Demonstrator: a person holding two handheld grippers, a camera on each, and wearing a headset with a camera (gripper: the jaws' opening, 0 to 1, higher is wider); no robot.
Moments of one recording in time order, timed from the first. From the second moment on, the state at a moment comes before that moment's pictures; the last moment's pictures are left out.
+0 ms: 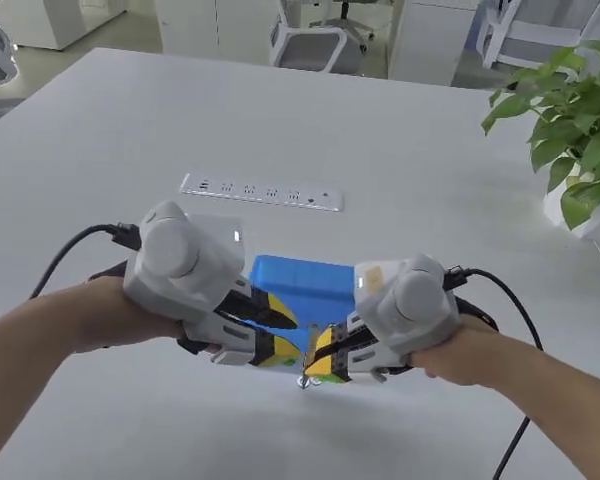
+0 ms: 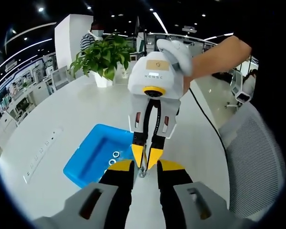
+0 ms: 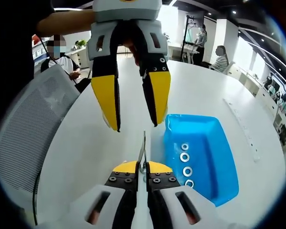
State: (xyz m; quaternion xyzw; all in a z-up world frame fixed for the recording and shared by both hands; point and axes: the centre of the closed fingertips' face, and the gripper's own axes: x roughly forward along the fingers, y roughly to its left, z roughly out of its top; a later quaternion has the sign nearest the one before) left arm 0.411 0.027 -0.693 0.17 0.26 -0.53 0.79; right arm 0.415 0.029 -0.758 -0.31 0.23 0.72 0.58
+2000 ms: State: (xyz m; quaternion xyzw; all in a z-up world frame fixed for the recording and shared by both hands) left arm 0.378 0.059 -0.677 0.06 0.26 -0.47 0.84; right arm 0.480 0.051 -0.706 -0.33 0.18 0.70 0.60
